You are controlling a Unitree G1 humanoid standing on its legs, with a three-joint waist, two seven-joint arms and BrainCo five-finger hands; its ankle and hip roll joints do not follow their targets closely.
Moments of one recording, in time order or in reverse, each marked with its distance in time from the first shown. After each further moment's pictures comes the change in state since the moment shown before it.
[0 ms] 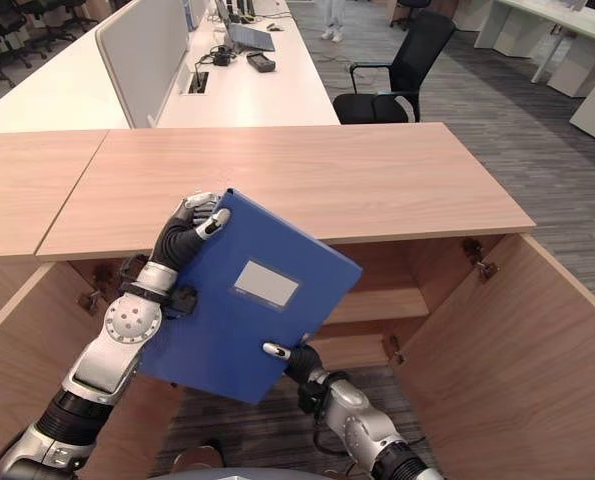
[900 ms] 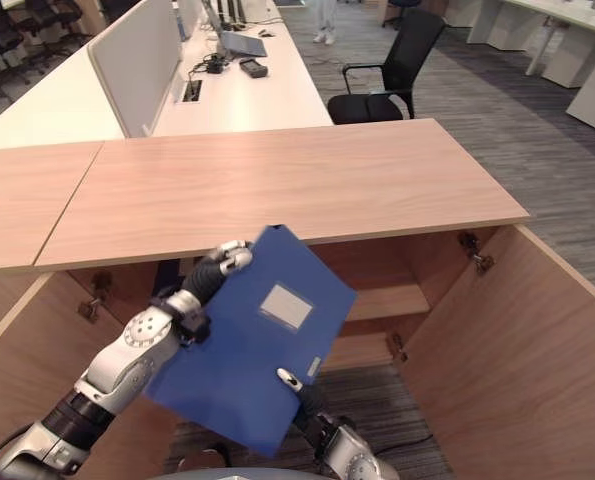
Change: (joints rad) left arm 0.038 0.077 -0.192 0.152 -0.529 0.154 -0.143; right arm 0.197 0.095 -0.097 0.164 0.322 0.017 0.046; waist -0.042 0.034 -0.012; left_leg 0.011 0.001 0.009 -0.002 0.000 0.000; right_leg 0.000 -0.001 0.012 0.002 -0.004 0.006
